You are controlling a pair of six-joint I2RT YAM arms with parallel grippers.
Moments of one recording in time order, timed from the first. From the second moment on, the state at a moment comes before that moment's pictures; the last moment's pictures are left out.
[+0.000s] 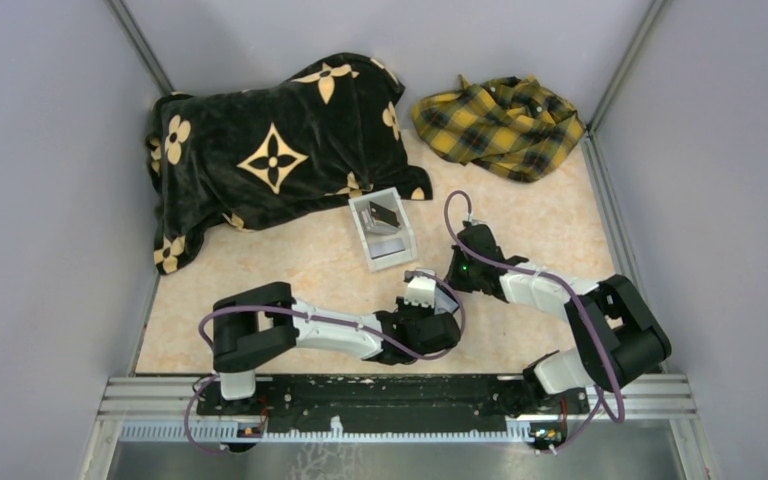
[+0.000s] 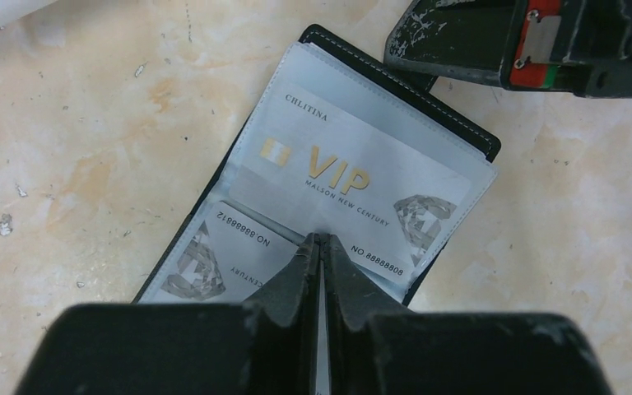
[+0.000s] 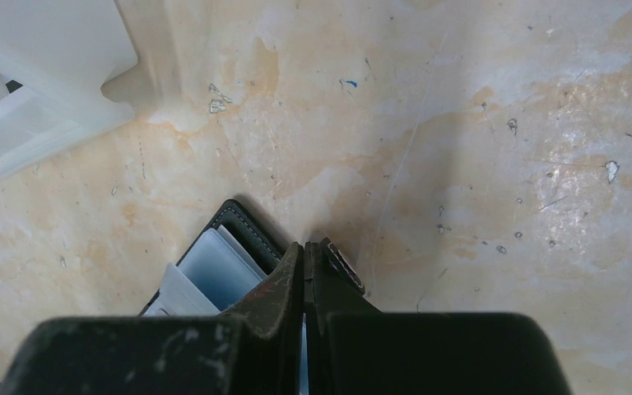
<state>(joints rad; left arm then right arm) -1.40 1.87 1.03 -0.13 -0.82 -0.97 0.51 1.40 0.58 -0.09 -0.03 0.65</state>
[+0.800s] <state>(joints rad) -1.40 1.78 1.00 -0.10 -0.84 -0.97 0.53 1.40 0.59 -0.11 0.00 0.65</state>
